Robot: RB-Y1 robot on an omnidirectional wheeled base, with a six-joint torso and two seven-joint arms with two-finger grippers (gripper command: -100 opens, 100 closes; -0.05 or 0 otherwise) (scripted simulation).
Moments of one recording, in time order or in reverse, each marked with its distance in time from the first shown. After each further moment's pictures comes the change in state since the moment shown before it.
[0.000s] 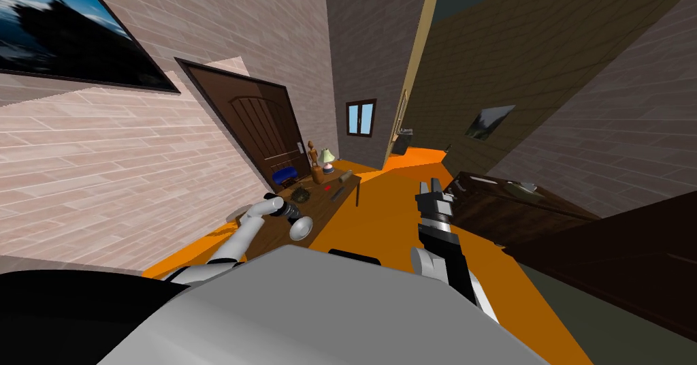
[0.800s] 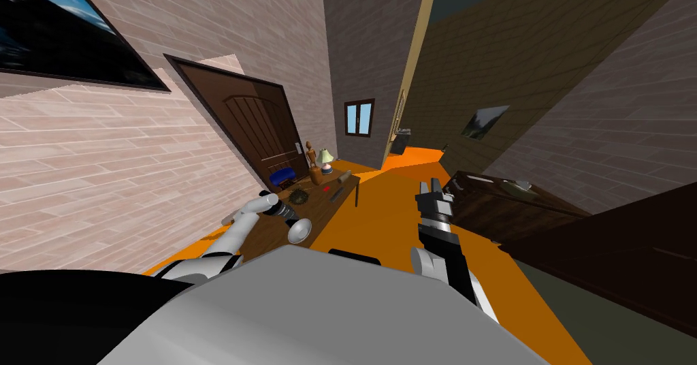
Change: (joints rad) left arm -0.035 0.068 0.026 0.074 0.054 0.136 0.059; right arm 0.000 0.000 0.000 0.000 0.000 0.000 0.000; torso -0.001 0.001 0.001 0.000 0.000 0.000
